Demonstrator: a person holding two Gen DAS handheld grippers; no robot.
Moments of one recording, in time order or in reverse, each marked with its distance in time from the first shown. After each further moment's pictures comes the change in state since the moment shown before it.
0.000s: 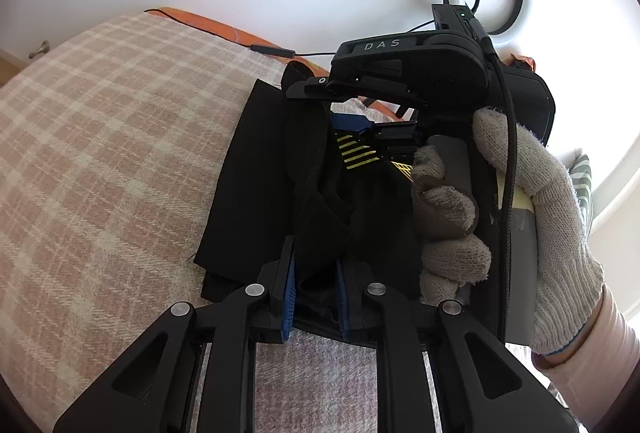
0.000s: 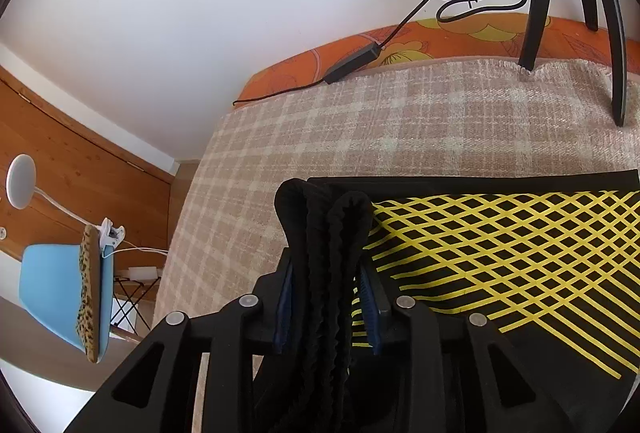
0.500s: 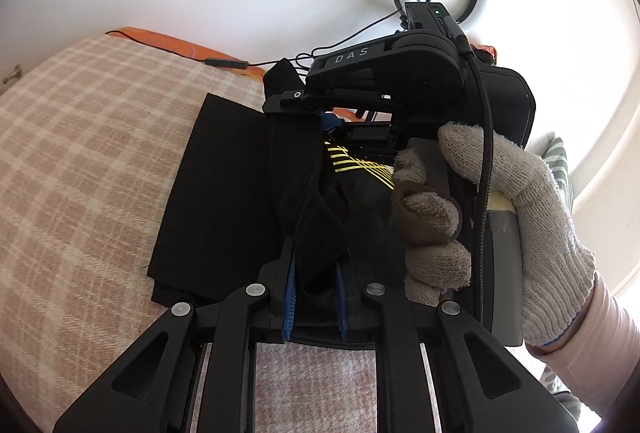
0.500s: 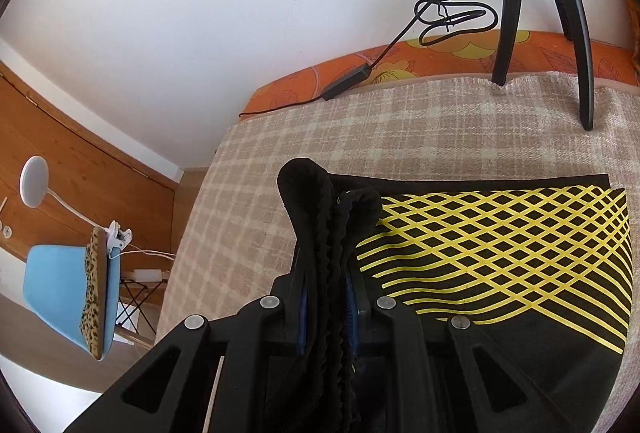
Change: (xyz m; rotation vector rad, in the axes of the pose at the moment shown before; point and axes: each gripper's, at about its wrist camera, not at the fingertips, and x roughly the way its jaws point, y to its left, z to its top) left arm 0.005 -0.015 0.005 0.072 -0.015 -0.090; right arm -0.014 0.001 -0.009 -0.007 -0.008 -0.016
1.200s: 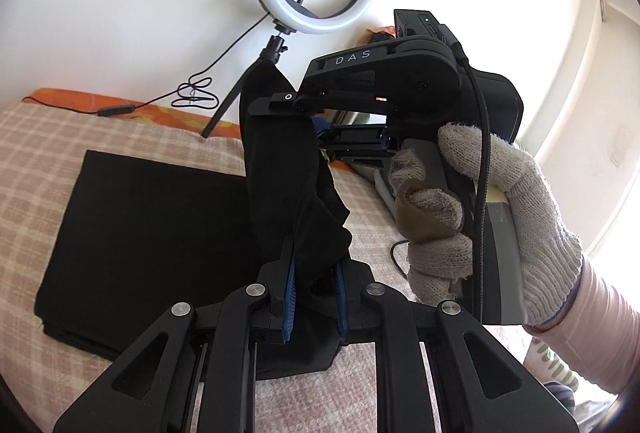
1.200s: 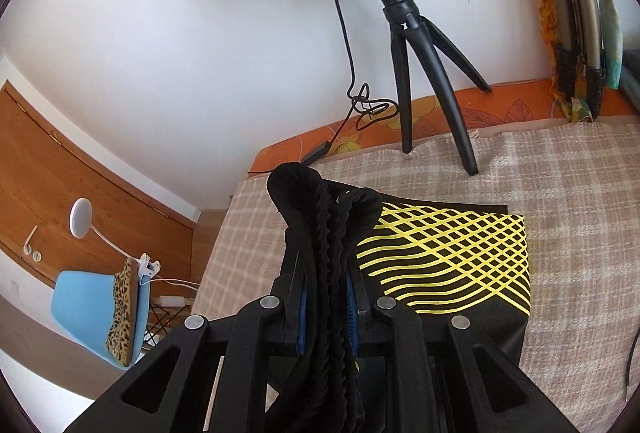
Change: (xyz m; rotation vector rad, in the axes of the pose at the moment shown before) left arm 0.014 -0.096 0.004 0.192 -0.047 -0.156; right arm -0.124 -0.050 0.001 0.032 -0.139 0.057
